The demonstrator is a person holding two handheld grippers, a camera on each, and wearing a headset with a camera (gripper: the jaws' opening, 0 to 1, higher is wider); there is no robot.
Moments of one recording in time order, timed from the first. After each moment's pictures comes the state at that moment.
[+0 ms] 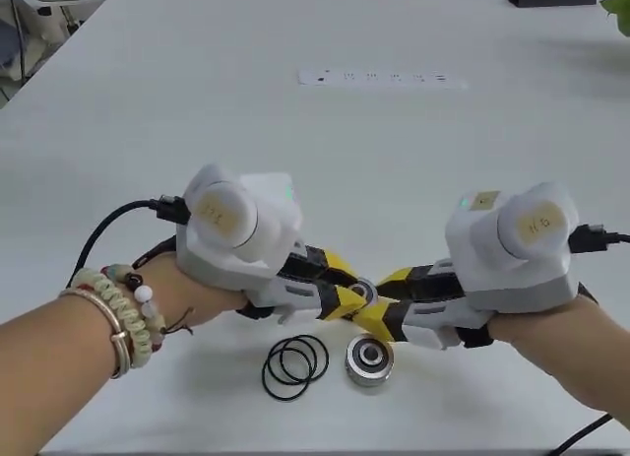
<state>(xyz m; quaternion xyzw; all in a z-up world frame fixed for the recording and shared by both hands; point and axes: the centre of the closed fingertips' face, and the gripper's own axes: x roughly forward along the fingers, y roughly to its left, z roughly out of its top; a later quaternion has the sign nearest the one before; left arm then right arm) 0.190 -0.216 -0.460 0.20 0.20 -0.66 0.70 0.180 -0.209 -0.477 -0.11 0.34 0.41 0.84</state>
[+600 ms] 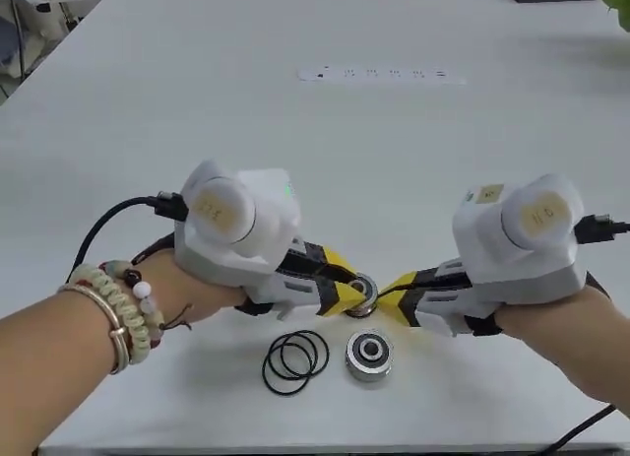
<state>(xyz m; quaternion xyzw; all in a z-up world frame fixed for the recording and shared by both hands) 0.189 -0.215 -0.460 0.19 0.20 -0.66 0.70 0.182 -0.226 -0.480 -0.08 0.36 0.38 0.85</state>
